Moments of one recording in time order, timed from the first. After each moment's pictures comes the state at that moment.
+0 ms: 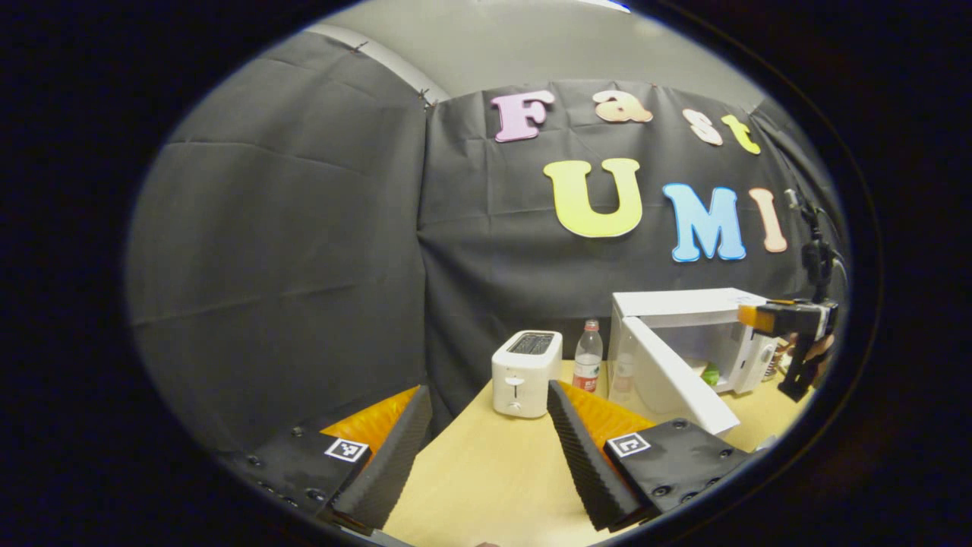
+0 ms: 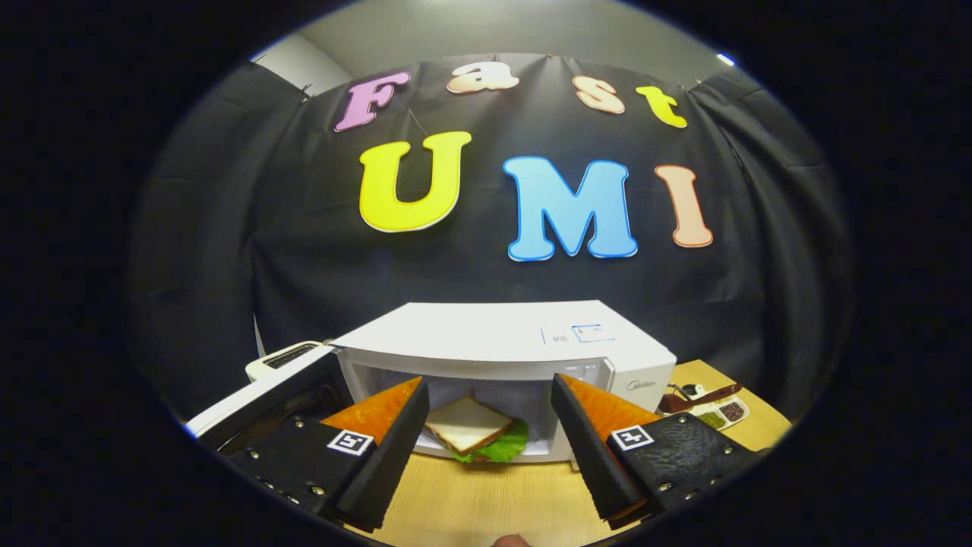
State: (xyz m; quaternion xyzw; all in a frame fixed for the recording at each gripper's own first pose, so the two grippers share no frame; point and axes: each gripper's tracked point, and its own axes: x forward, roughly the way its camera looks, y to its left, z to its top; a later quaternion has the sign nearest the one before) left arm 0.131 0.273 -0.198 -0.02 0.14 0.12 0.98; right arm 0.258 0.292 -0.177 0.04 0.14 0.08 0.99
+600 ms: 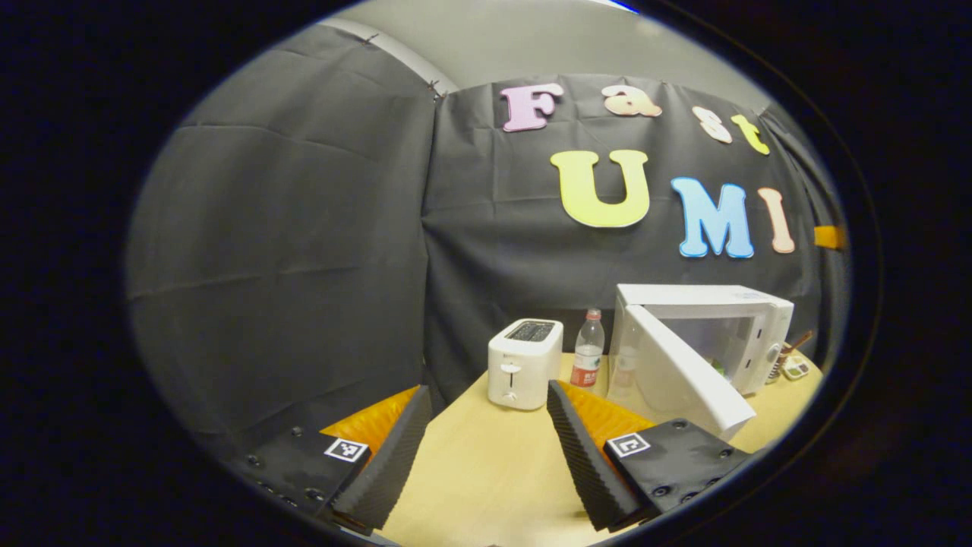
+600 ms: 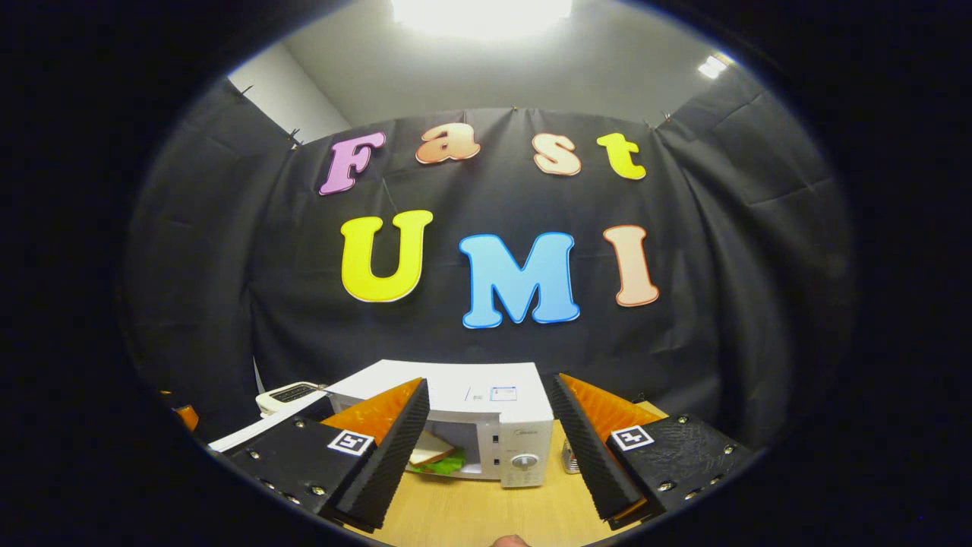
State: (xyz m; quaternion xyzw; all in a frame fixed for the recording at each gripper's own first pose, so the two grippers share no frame) left arm 0.134 0.255 -0.237 -0.03 0.15 0.14 0.98; right arm 0.190 0.169 -0.067 0.04 0.05 0.04 1.00
